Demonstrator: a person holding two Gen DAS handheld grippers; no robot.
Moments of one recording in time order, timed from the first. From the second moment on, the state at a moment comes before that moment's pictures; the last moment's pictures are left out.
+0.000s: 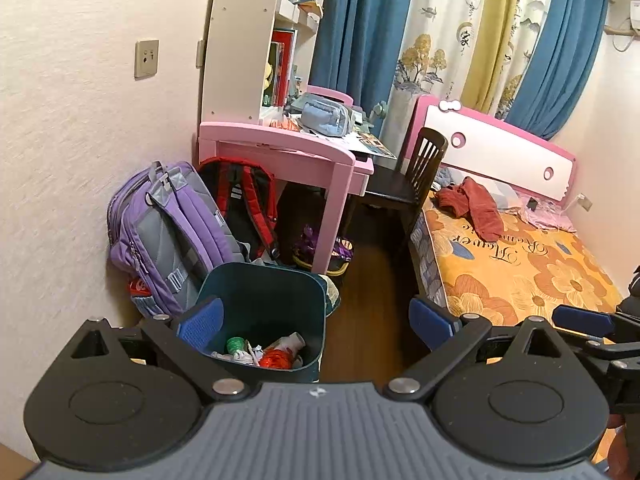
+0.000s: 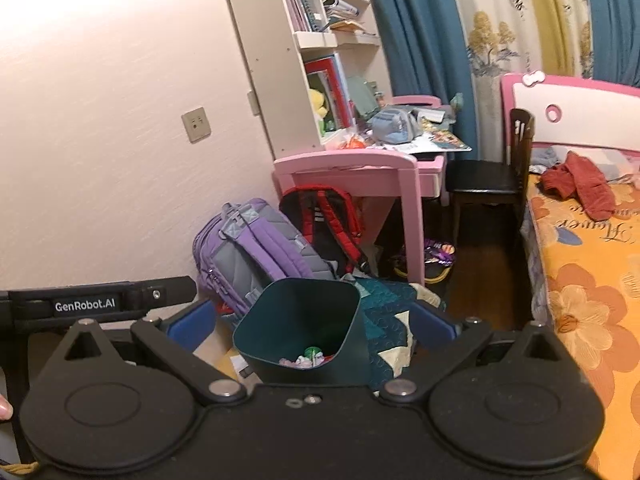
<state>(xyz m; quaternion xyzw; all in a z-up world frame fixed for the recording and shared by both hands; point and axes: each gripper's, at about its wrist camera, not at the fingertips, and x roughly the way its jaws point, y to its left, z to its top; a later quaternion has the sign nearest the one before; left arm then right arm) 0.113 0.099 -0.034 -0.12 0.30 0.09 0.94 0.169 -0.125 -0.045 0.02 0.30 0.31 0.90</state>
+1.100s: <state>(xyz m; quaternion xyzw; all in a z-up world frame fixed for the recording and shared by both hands) 0.097 0.114 -0.036 -0.11 0.32 0.06 0.94 0.148 -0.097 -0.042 -0.01 0.29 0.28 0.91</state>
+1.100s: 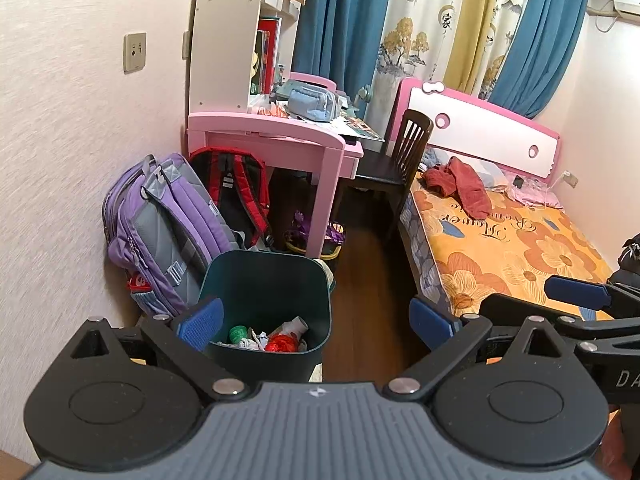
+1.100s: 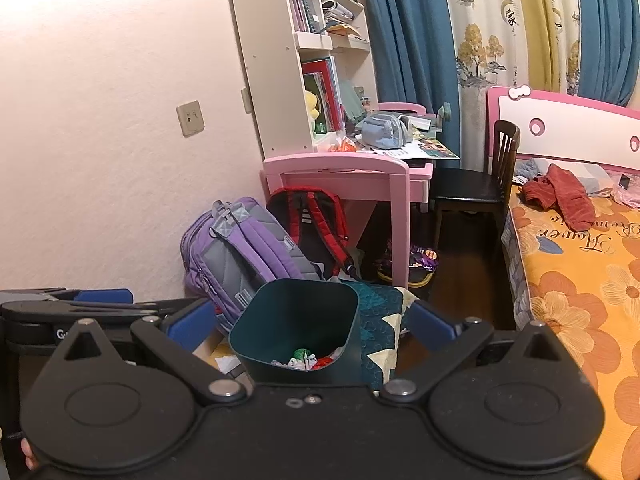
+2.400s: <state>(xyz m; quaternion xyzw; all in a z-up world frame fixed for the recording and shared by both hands) 0.092 0.135 -0.025 -0.09 0.29 0.06 0.95 0.153 -0.089 -0.039 -0.01 0.28 0.23 0.93</state>
